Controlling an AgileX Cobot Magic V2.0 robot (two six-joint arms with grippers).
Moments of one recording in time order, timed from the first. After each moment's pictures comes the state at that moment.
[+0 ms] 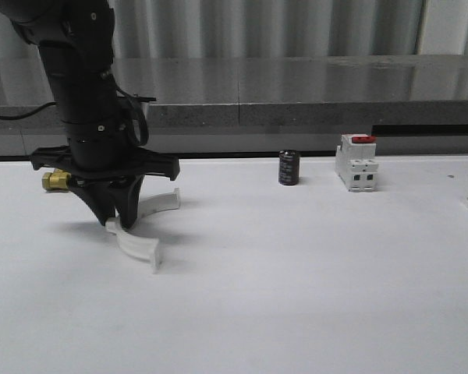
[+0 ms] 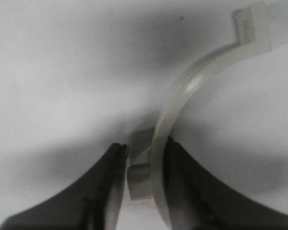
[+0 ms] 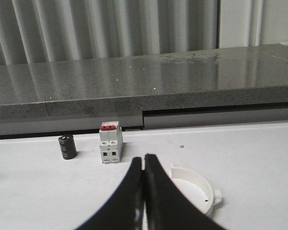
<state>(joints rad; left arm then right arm) -0.44 2.10 -1.53 0.05 0.86 -0.27 0.02 -0.01 0.03 -0.02 -0.01 0.12</state>
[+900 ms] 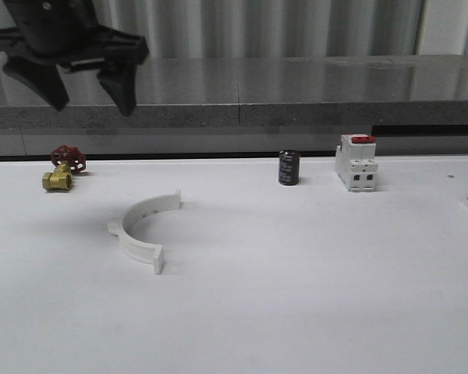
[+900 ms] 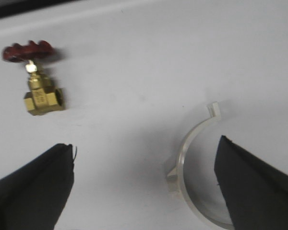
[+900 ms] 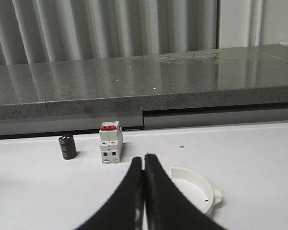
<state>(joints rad) -0.40 1.77 -1.46 0.16 0.76 -0.27 0.02 -0.01 0.03 -0.02 -0.01 0.12</state>
